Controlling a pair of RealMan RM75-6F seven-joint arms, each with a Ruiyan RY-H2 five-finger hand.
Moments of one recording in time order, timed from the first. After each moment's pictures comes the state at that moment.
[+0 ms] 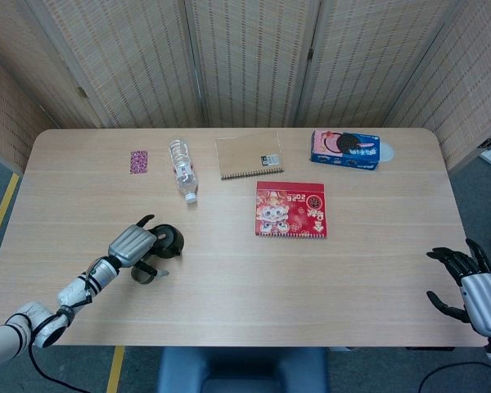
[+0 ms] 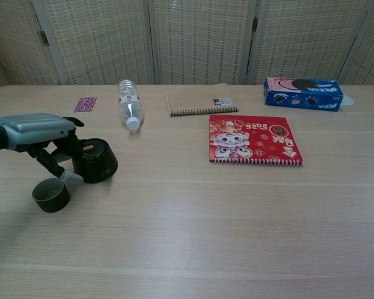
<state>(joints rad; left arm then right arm) -0.78 -1.48 0.04 -1.10 1.55 0.83 -0.21 0.06 -1.09 0.00 -1.48 -1.64 1.56 0.22</state>
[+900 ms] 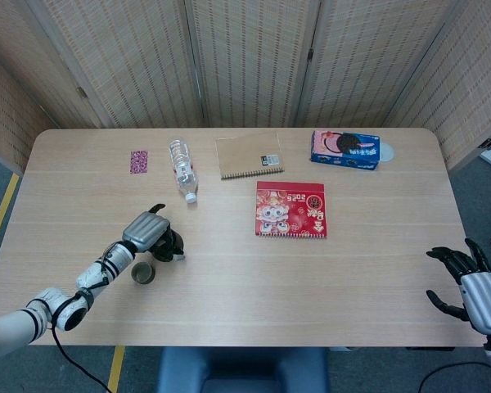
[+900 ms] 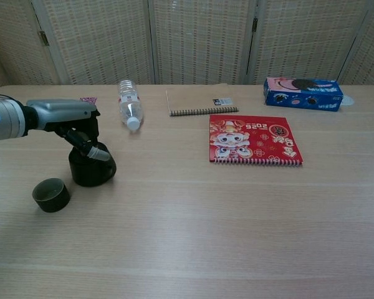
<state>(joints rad) -0.86 -1.49 -0.07 -1.16 1.37 0.68 -0.13 0.06 -1.11 0.00 -1.45 -1.63 1.55 0.25</state>
